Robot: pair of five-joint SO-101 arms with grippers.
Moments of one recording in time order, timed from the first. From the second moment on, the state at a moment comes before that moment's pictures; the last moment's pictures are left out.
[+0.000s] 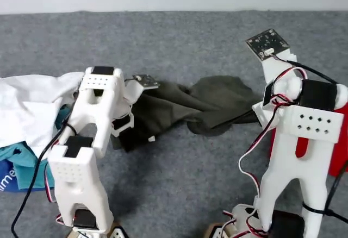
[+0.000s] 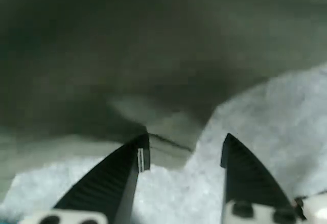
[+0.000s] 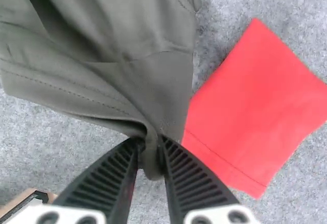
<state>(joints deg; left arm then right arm) 0.5 31.3 -2.5 91.6 -37.0 8.0 -20.3 -1.8 100.6 34.6</state>
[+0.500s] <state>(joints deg) 1.1 33.1 -2.7 87.1 -30.9 8.0 -20.3 -1.8 100.6 34.5</state>
